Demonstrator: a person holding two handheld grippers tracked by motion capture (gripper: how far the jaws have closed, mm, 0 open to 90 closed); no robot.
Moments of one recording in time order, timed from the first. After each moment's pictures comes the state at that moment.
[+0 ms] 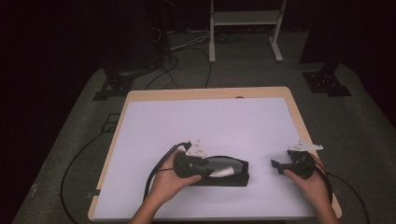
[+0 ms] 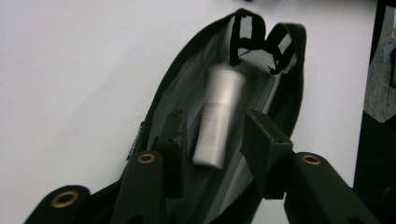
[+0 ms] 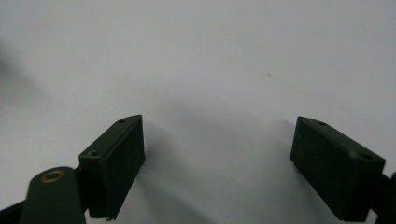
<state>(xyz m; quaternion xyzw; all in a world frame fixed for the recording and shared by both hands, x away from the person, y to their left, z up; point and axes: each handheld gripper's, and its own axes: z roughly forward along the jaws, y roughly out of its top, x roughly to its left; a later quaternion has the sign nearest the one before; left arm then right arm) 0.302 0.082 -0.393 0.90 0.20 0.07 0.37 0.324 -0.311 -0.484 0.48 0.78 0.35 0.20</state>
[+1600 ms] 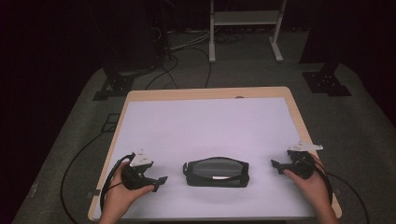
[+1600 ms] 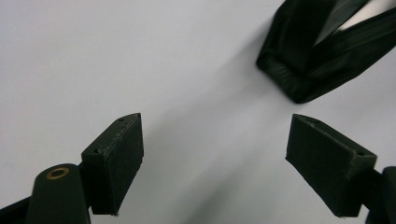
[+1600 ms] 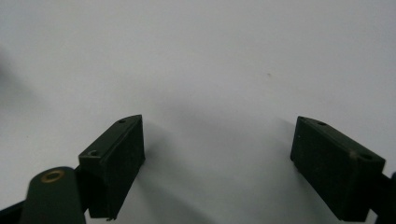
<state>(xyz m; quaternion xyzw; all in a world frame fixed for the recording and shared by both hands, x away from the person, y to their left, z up) 0.279 0.222 -0.424 0.86 0.35 0.14 0.34 0.324 -0.311 -0.484 0.48 0.78 0.35 0.20</state>
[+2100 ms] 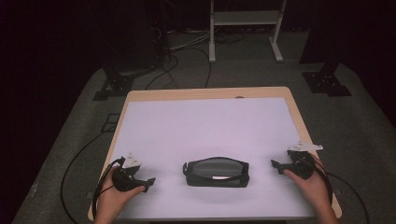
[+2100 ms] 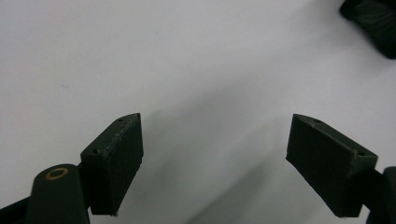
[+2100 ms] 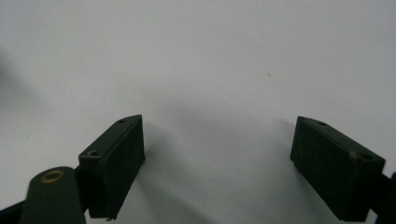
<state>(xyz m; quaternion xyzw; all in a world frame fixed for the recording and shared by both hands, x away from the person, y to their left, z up) 0.283 0.254 -0.452 0.85 0.41 0.15 0.30 0.324 -0.311 -0.484 0.48 0.78 0.35 0.20</state>
